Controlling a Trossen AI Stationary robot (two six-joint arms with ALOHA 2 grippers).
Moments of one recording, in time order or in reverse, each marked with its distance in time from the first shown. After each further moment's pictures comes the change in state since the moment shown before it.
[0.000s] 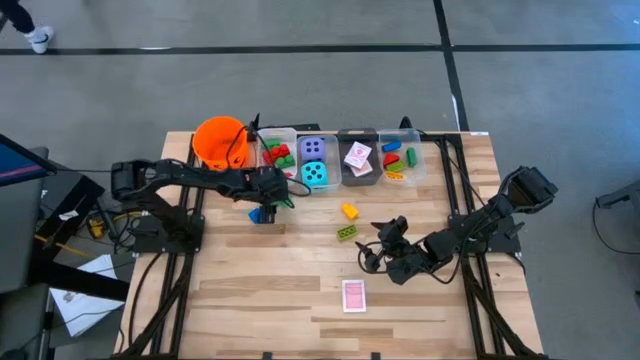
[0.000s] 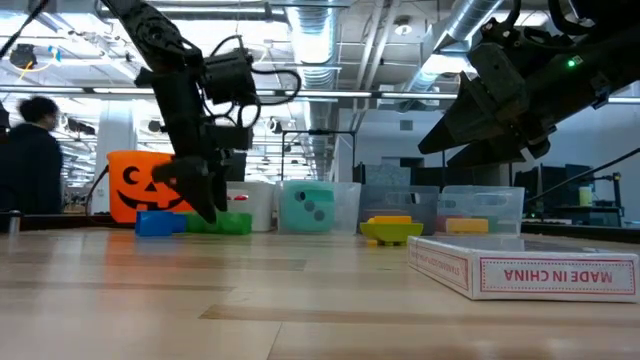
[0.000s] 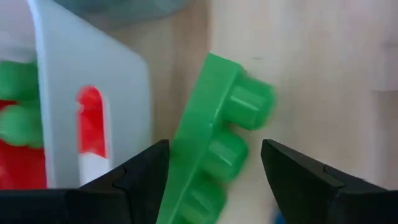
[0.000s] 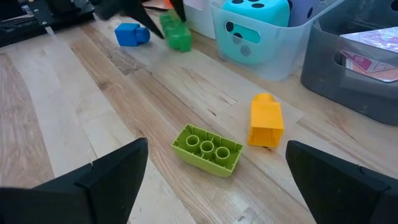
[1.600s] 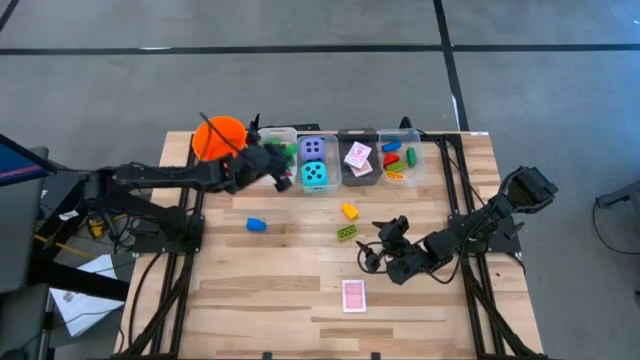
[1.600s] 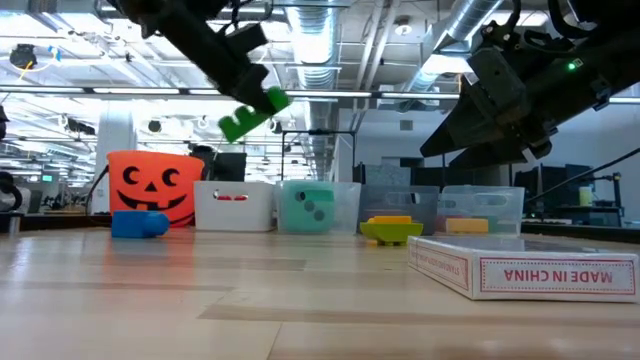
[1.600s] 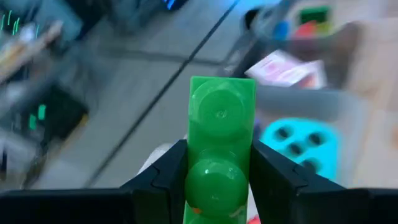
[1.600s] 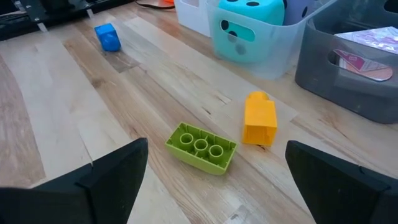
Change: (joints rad) left arm -0.034 -0.266 0.075 0.336 -0.348 -0.161; right arm -0.001 0.000 0.000 -0.023 0.007 0.011
